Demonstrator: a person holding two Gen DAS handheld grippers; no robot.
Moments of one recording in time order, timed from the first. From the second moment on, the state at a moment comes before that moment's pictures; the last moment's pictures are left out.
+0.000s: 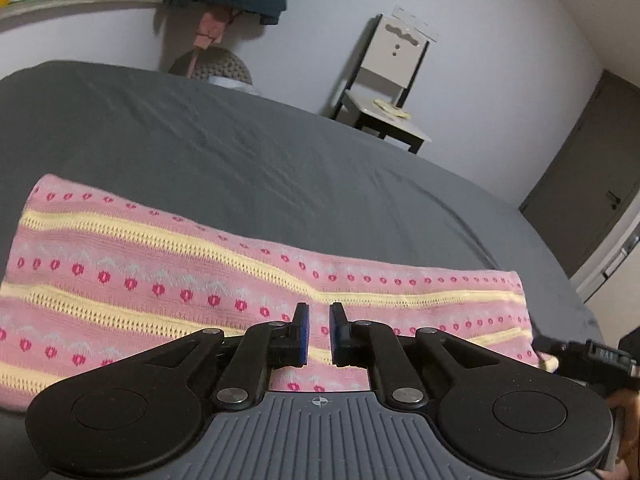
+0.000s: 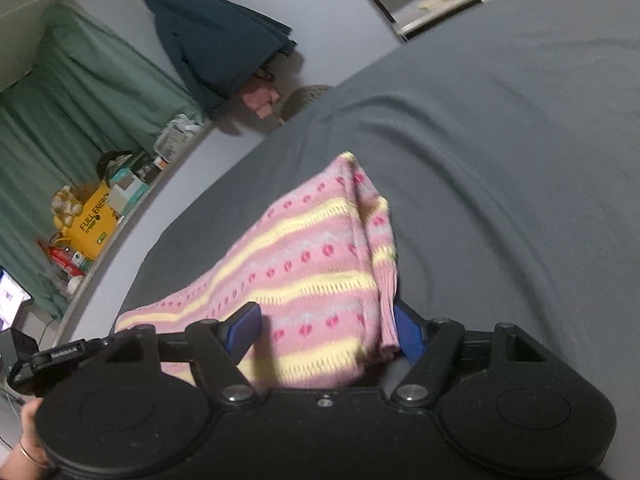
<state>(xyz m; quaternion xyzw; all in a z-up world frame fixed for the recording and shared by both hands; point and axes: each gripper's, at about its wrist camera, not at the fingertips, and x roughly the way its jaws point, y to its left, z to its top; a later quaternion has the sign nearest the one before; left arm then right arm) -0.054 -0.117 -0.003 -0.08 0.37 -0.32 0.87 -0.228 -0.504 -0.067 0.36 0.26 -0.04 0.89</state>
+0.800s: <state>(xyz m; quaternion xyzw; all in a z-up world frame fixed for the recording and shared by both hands) -0.011 -0.015 0.003 -0.13 0.41 -0.13 0.90 -0.171 -0.388 0.040 0.25 0.16 -0.18 0.94</state>
